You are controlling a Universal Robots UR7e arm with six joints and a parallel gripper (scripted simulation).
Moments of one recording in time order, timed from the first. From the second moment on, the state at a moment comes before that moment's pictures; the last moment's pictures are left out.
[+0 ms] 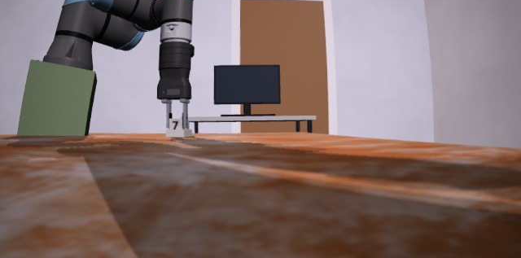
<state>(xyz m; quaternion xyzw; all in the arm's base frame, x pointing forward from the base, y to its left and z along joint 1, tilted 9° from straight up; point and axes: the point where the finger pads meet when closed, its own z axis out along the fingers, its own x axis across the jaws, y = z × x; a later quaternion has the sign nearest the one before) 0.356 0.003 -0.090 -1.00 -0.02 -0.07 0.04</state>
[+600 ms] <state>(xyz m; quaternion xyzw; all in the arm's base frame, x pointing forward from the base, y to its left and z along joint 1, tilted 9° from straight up) 0.356 0.003 -0.090 -1.00 -0.02 -0.07 0.04</state>
